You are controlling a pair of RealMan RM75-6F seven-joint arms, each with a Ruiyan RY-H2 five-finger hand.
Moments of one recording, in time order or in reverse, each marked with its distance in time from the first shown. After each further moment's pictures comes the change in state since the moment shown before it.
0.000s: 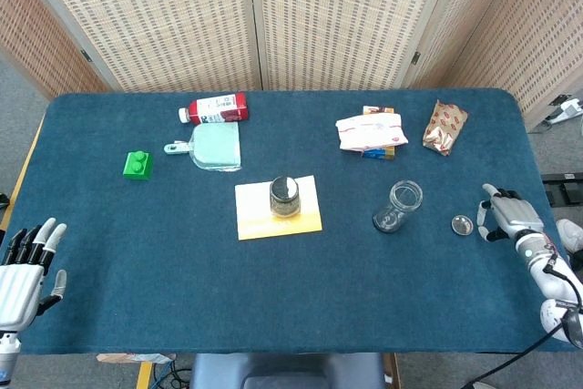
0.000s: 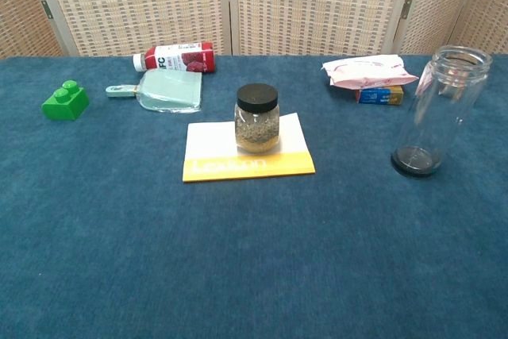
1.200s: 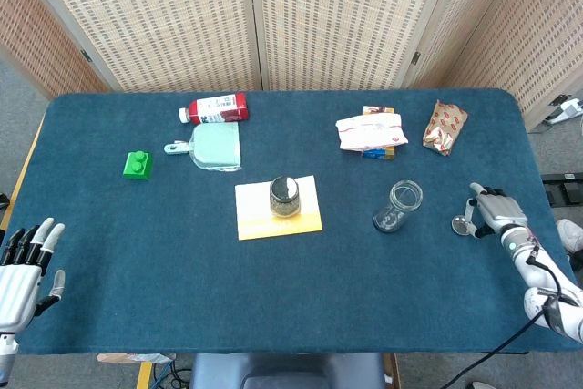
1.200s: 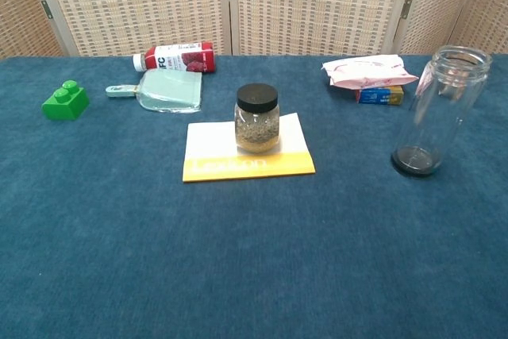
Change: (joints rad) left arm 0.004 0.009 0.000 -0.005 0.009 0.011 -0.012; right arm 0.047 -0.081 0.000 0.093 0.009 -0.058 -0.015
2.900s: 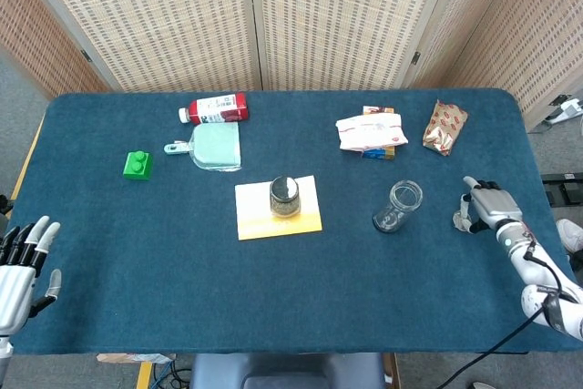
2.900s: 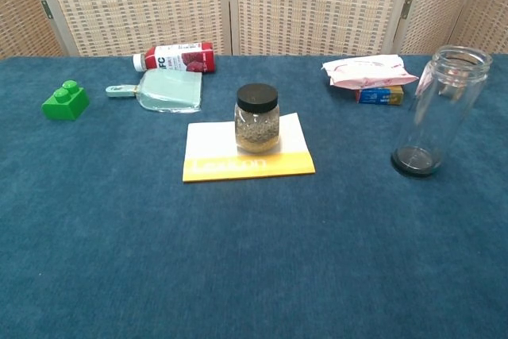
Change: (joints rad) left arm 0.011 0.009 -0.002 0.011 0.040 0.047 -0.034; right arm 0.031 0.068 -0.002 -0.119 0.050 0.046 -0.075
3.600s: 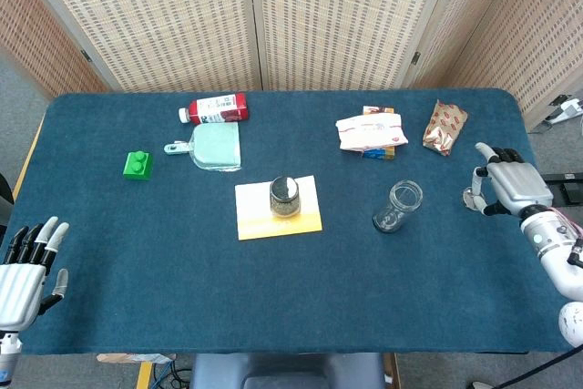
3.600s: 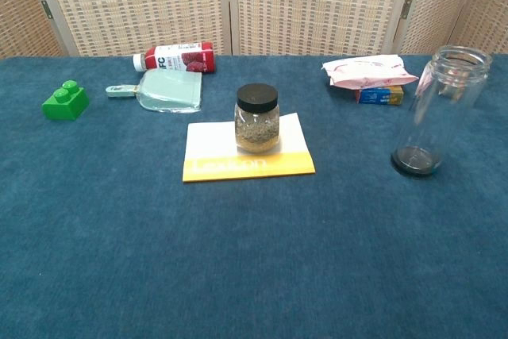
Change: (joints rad) left arm -0.015 -0.024 -0.003 0.003 -0.023 -0.040 0.057; right arm 0.032 0.430 0.054 -0.549 0.120 0.196 -0.154
